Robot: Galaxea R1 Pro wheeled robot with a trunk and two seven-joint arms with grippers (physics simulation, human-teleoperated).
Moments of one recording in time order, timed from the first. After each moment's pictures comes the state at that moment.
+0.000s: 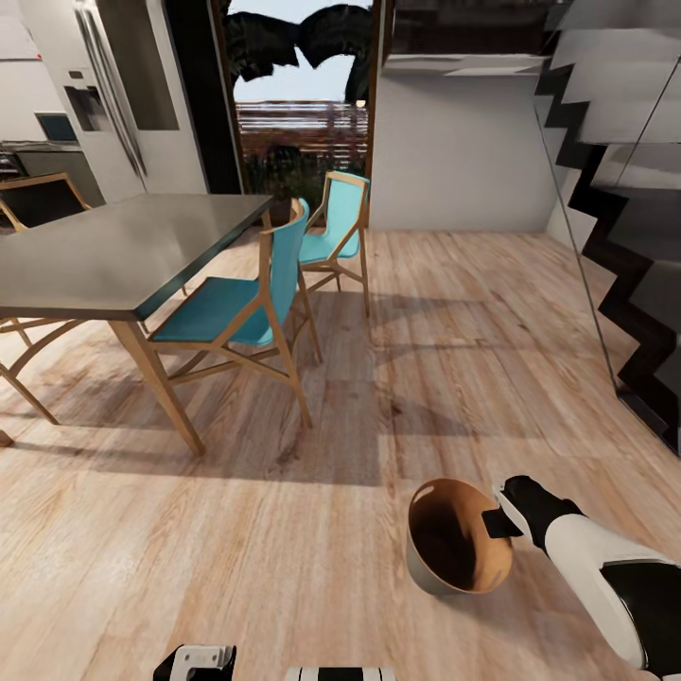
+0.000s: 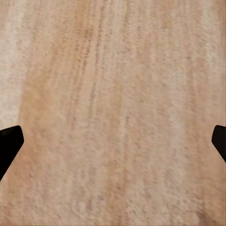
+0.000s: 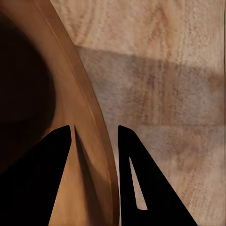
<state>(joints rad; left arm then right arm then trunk) -0.01 0.02 0.00 -0.88 0.00 -0.13 -0.01 -0.96 -0.17 0.13 -0.14 0.04 0.64 0.03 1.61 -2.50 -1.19</state>
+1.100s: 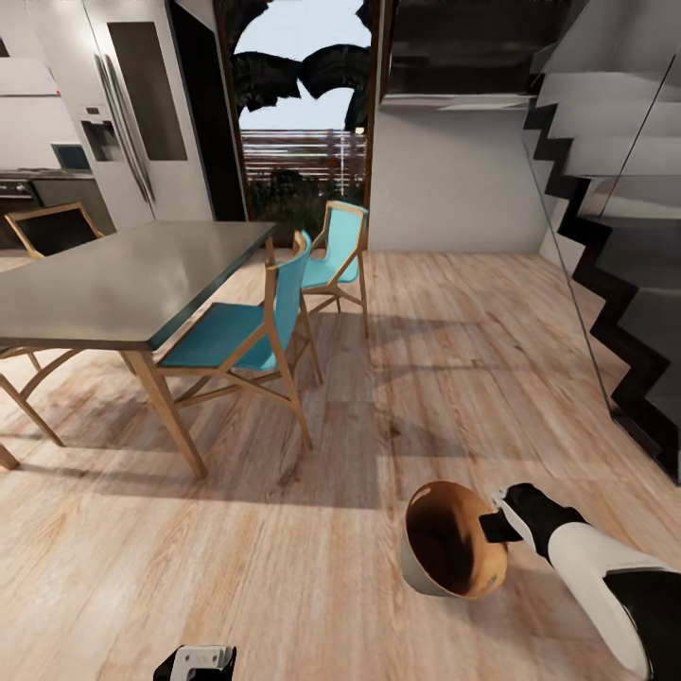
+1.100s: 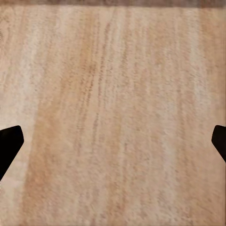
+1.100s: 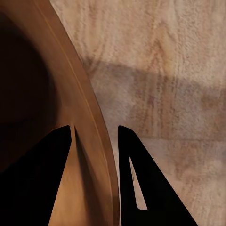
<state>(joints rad) -0.01 0.02 0.00 -0.88 -0.01 -0.13 -0.01 -0.93 -0.18 0.14 -0.14 0.04 0.58 0.09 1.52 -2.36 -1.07</state>
